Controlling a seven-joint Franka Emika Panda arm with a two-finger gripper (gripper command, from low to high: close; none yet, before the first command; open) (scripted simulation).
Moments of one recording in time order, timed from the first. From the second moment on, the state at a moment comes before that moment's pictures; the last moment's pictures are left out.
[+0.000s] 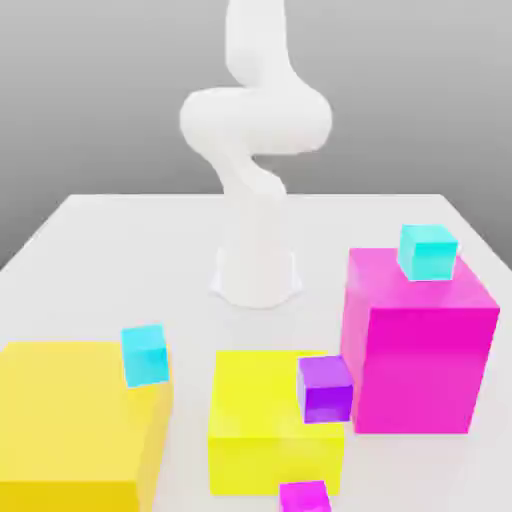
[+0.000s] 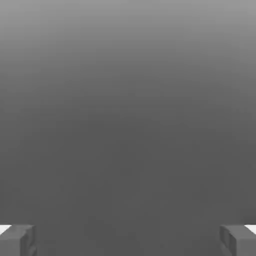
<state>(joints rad) 0.01 -0.71 0.00 -2.30 0.00 2.33 0.80</state>
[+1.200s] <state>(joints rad) 0.07 0.49 0.03 -2.30 -0.04 2.78 0.82</state>
